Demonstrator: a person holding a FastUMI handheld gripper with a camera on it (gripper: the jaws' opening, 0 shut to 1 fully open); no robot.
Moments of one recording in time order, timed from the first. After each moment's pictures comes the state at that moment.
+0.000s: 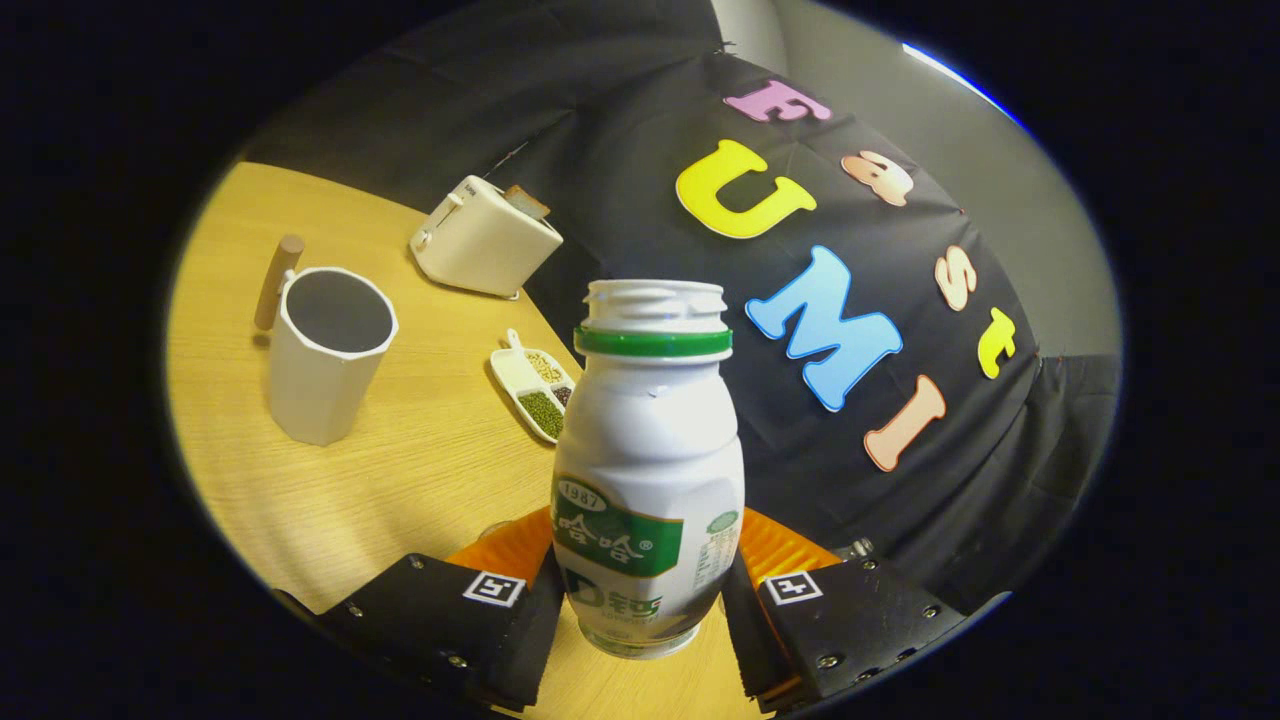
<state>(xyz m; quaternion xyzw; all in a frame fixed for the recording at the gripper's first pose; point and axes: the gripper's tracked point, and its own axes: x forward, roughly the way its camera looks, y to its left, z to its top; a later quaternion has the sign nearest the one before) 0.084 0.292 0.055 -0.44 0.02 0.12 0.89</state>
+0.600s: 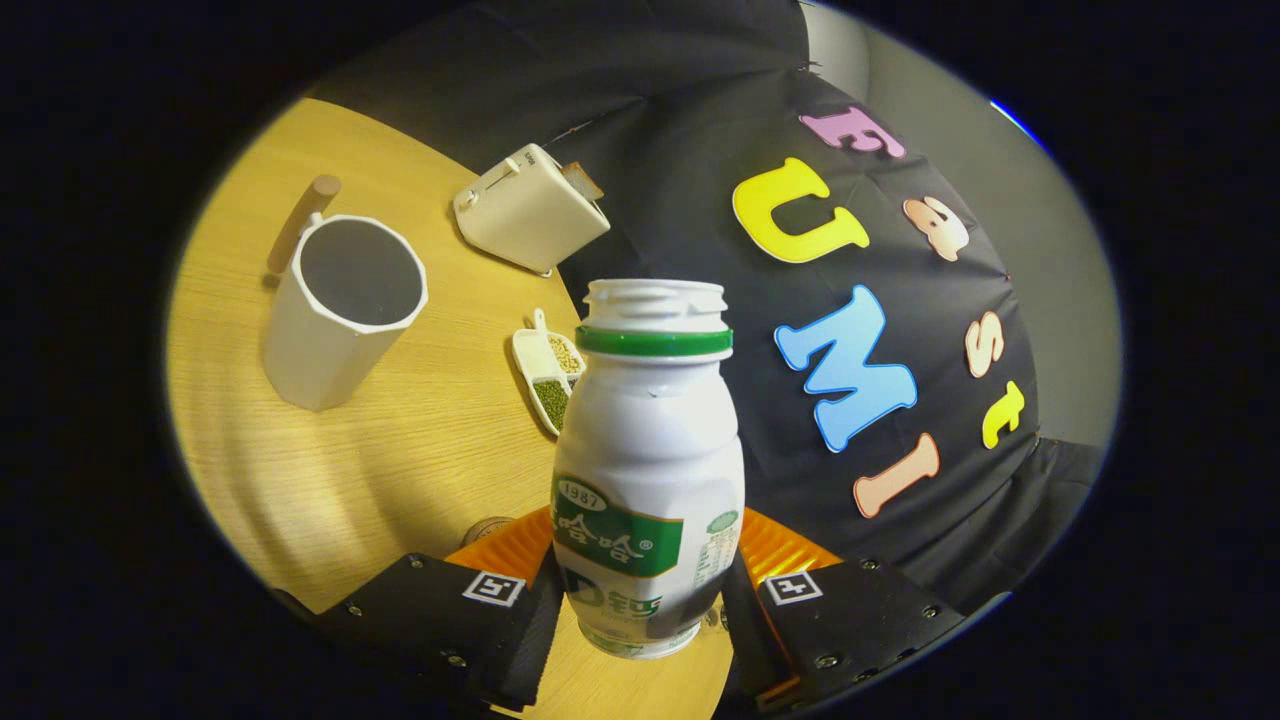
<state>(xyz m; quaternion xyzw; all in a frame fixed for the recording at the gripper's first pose) 0.095 0.310 0.052 -0.53 0.03 0.13 0.84</state>
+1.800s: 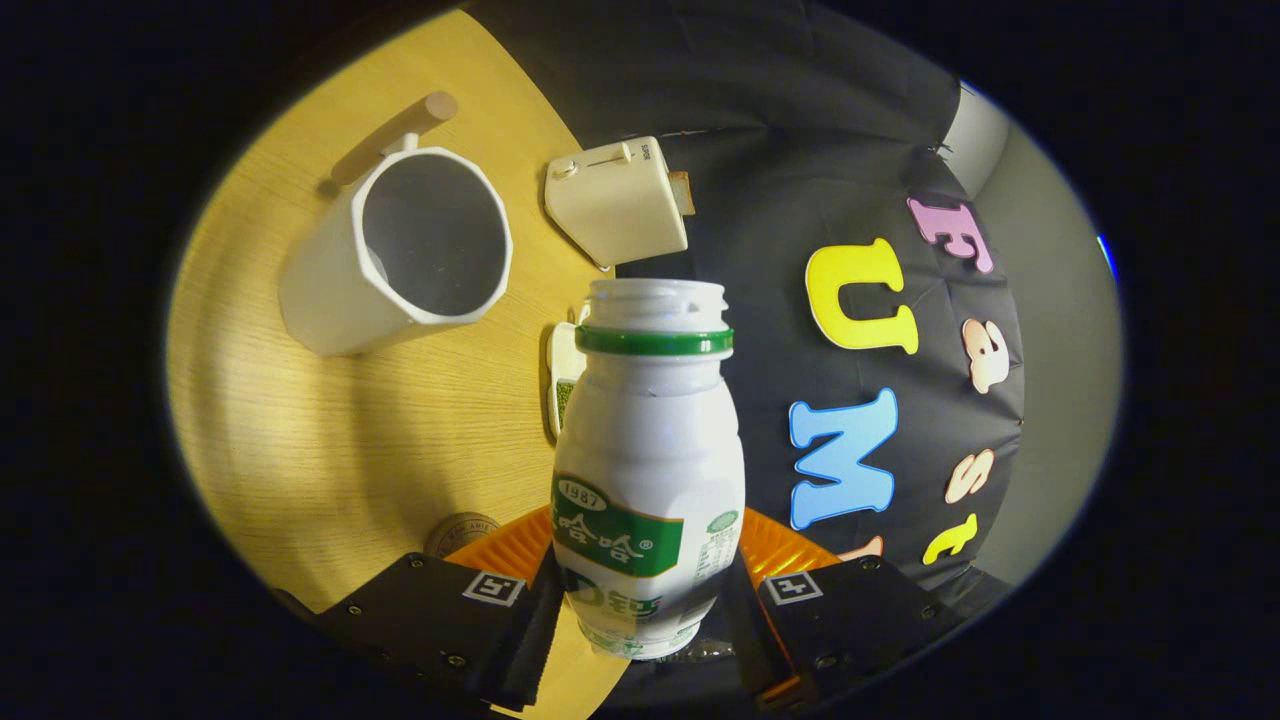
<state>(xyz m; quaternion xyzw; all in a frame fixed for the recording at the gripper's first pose) 0.104 0.346 0.057 -0.68 -0.01 0.14 0.72</state>
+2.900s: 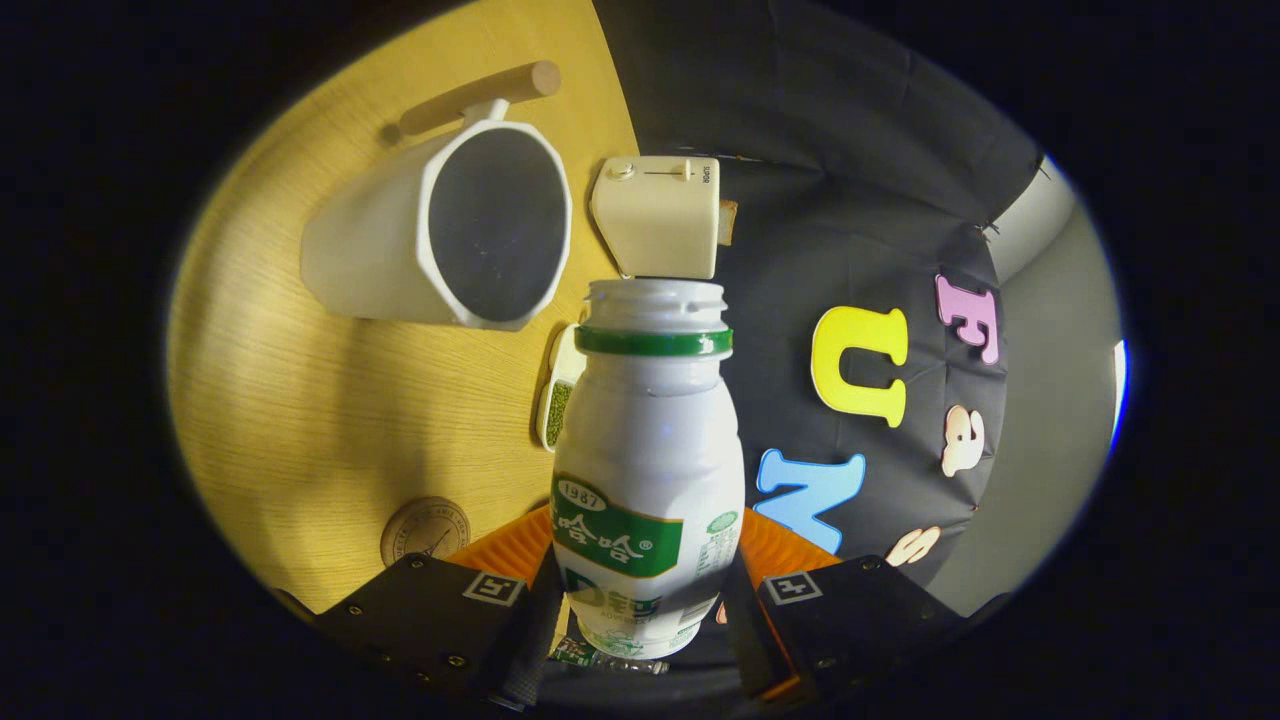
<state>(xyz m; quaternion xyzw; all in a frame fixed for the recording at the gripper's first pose) 0.103 0.363 0.063 -0.76 -0.06 0.12 0.64</state>
